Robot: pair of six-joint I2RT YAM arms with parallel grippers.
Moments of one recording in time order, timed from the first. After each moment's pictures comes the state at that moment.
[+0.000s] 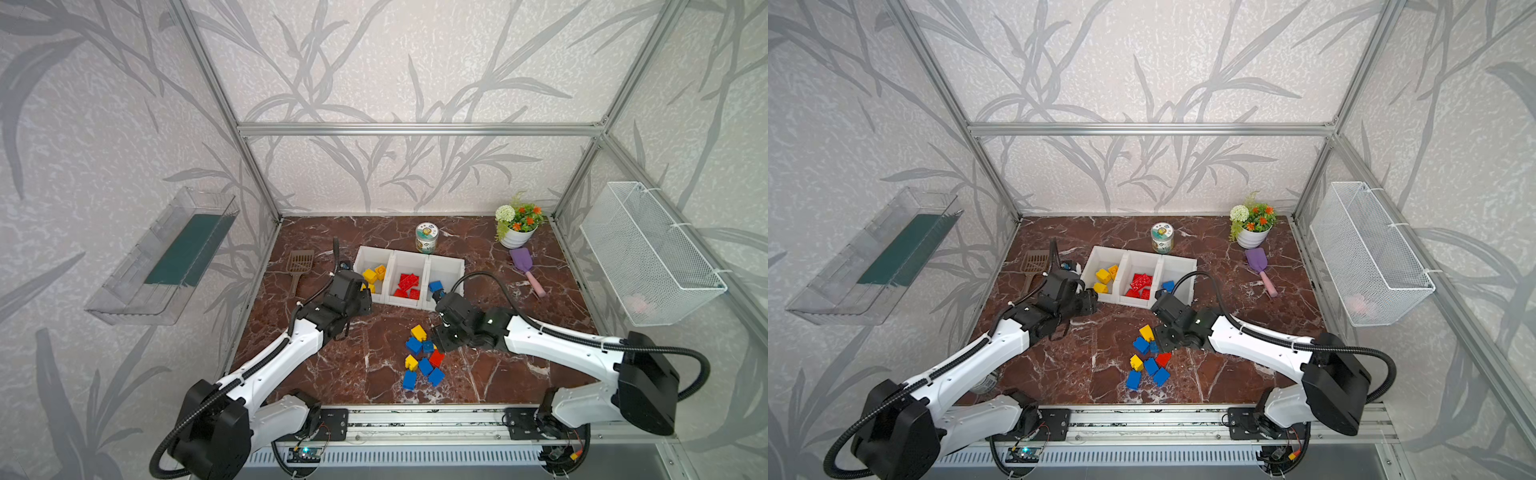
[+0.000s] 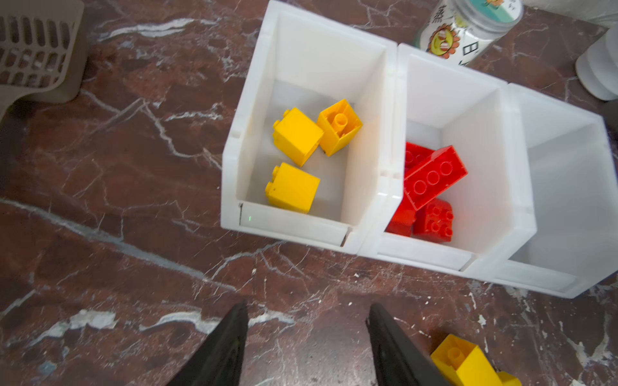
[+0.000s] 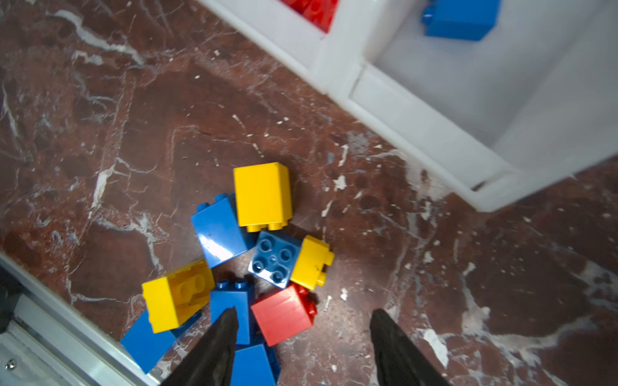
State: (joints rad) left arm -0.44 1.12 0.70 -0.41 -0.17 -0.50; right arm 0.97 1.42 0.92 -0.58 0.06 0.48
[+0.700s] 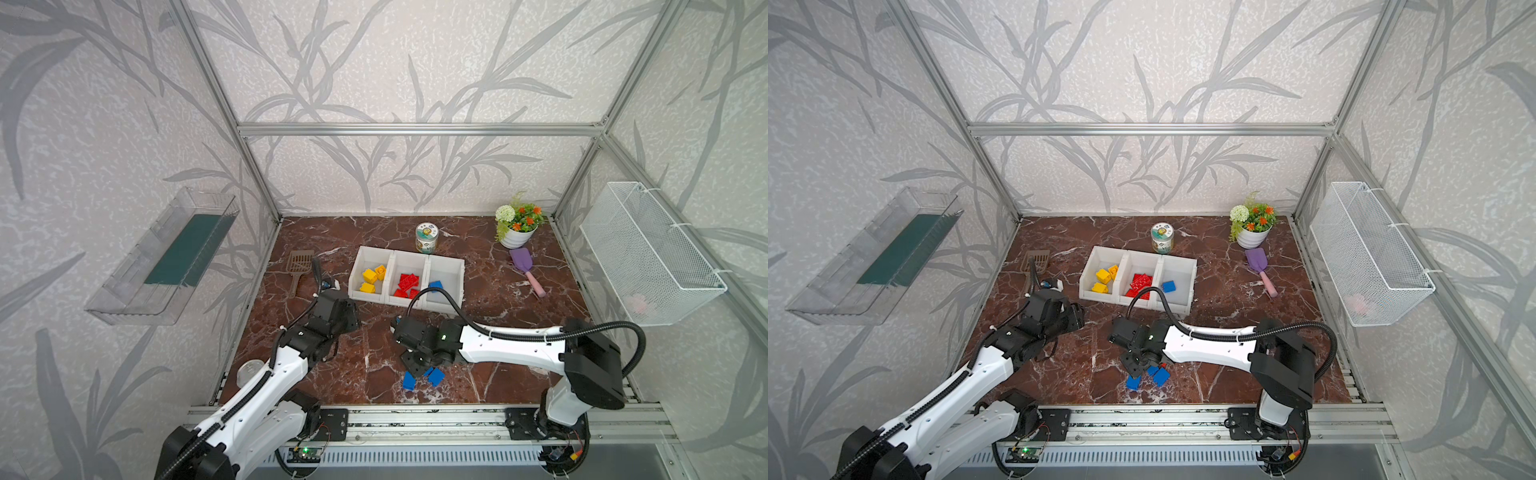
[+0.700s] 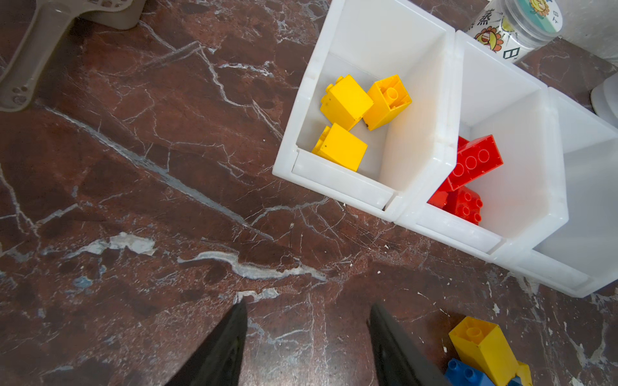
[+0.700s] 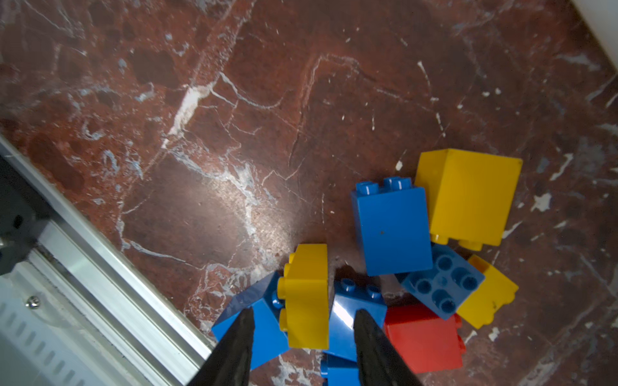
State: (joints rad) left arm -0.40 0.90 0.54 -0.44 -0.17 -0.59; right arm 1.19 1.69 1.12 -0.65 0.05 0.48
